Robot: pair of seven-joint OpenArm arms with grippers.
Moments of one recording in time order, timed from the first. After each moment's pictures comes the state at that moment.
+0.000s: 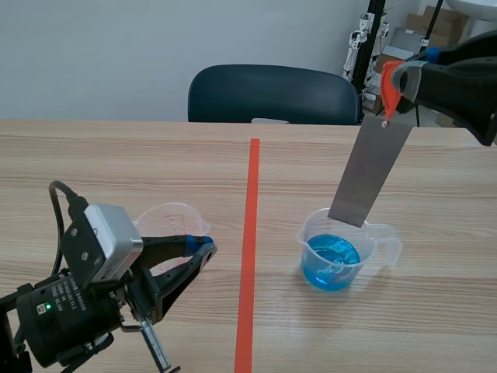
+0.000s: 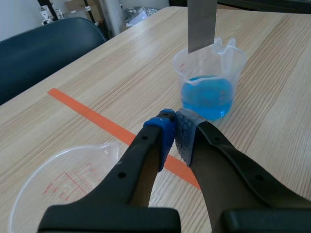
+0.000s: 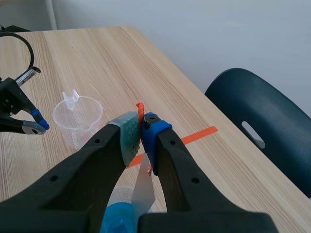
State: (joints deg) left arm 15.7 -31.3 27.3 87.6 1.9 -18.9 -33.1; right arm -12.7 66.6 -6.8 105.0 40.5 36.2 18.4
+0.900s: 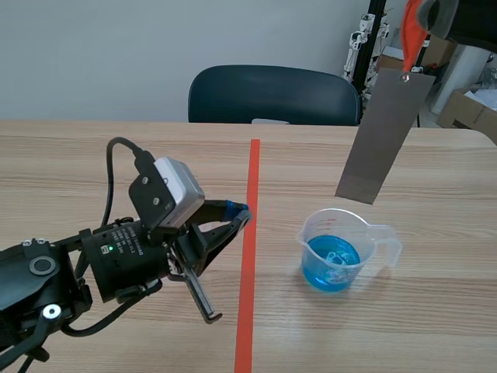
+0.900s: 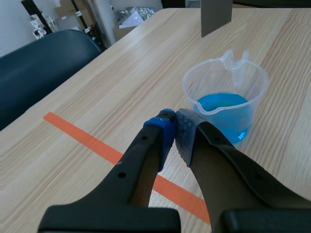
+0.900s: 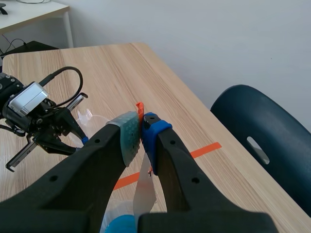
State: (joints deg) left arm 2.6 -27.0 33.8 84.4 1.4 -20.2 -24.6; right arm -12.7 81.1 -6.1 107.9 53.5 36.2 22.0
